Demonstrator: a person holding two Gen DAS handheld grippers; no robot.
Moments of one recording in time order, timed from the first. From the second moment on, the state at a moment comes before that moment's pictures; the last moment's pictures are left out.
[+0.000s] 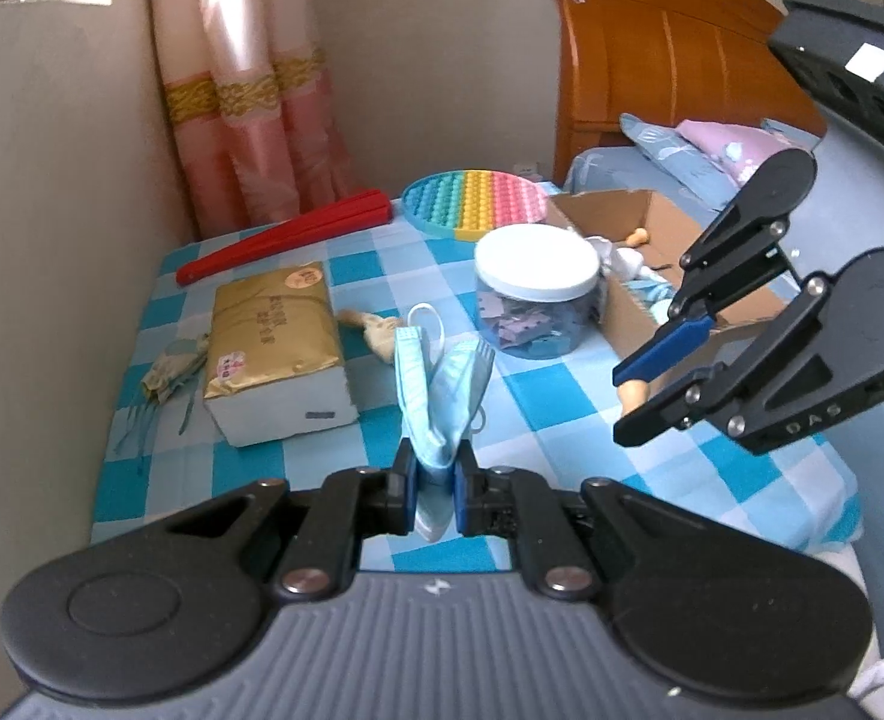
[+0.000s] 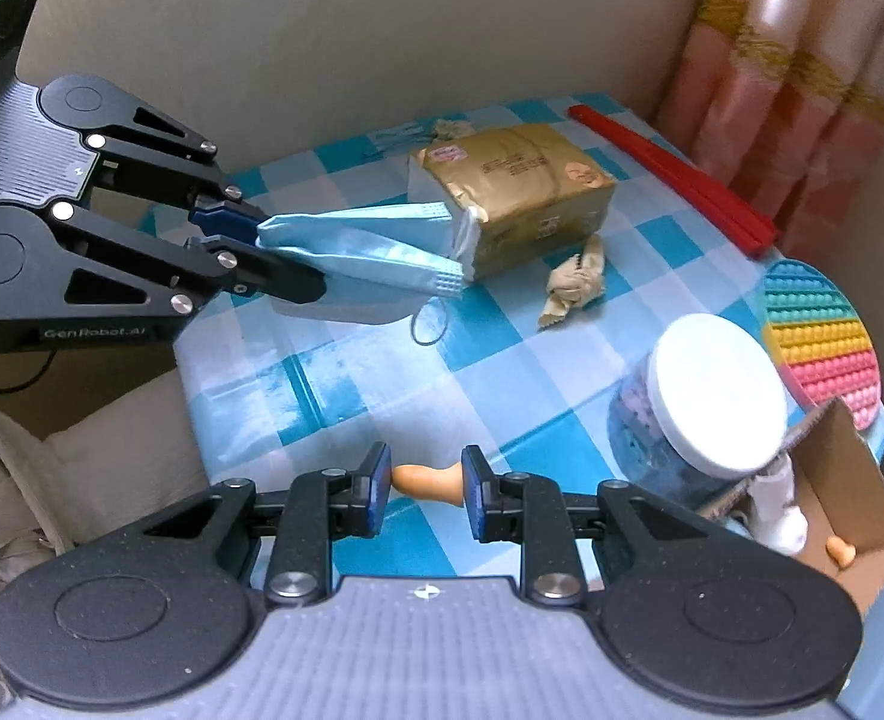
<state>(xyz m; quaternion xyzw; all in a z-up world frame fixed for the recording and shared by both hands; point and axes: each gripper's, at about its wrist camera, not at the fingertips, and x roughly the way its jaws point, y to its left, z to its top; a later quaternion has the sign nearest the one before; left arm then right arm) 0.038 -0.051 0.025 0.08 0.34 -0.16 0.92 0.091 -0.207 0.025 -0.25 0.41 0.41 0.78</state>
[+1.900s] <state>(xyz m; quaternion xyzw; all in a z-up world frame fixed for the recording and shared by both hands) 0.183 -0.272 0.045 0.25 0.39 -0.34 0.82 0.136 -0.354 0.017 -0.20 0.44 0.29 0.83</state>
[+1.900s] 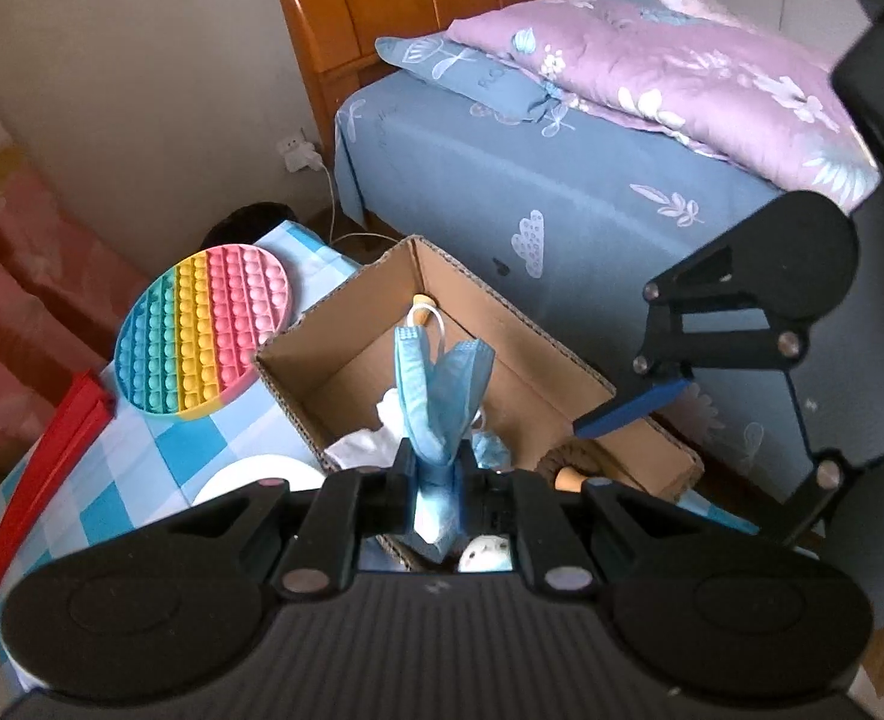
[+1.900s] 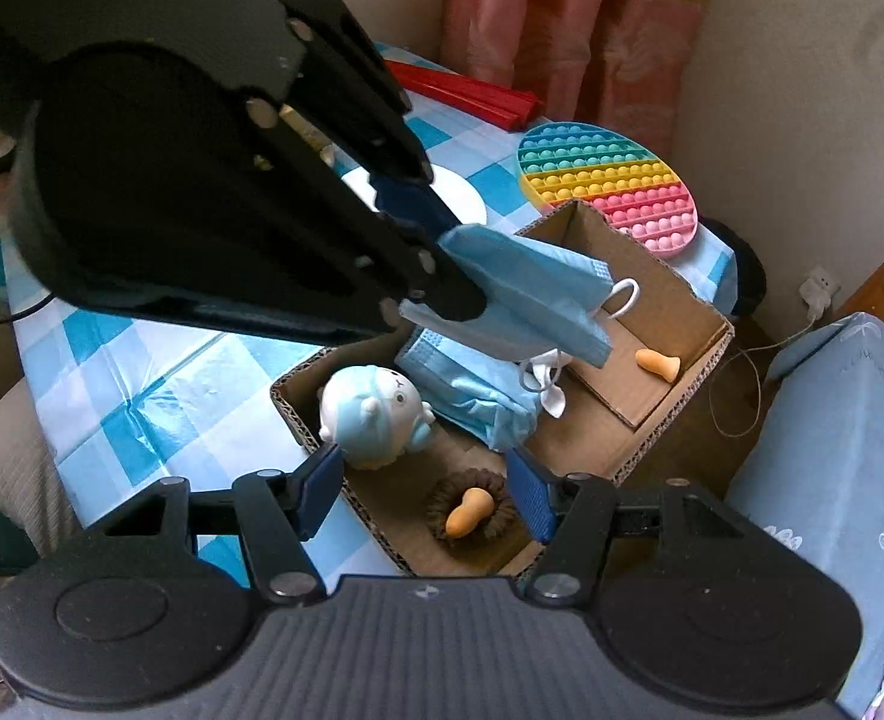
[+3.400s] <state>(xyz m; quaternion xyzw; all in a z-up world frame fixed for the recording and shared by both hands) 0.057 -0.047 0.029 0.07 0.28 -0.05 0.96 0.060 -0.247 0.035 -0.07 0.36 0.19 0.91</state>
